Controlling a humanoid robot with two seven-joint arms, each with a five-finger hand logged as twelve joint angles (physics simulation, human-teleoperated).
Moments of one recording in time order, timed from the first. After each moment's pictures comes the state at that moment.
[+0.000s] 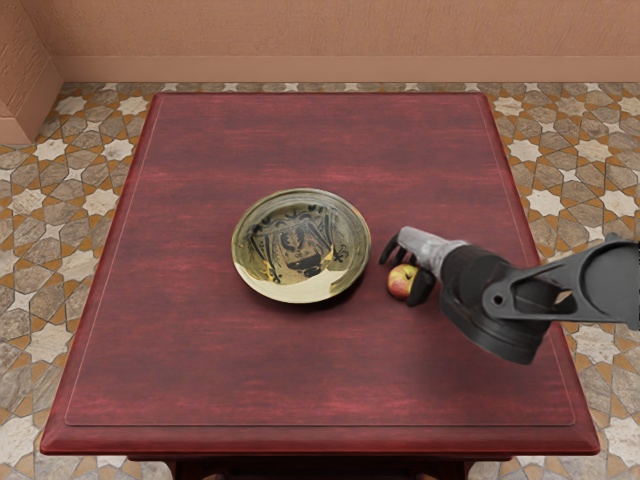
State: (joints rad) left arm -0.04 0.00 -0.06 -0.15 -0.04 -0.13 0.07; right arm 1.48 -0.41 -0.48 1.71 -0.56 -0.61 -0.61
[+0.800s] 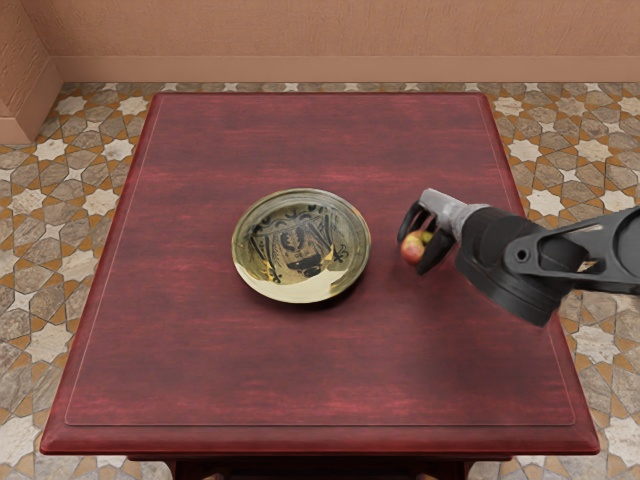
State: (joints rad) left arm -0.04 0.00 -0.06 -0.15 -0.04 -0.13 0.07; right arm 1.55 -0.50 -0.42 1.71 -0.46 -0.61 -0.61
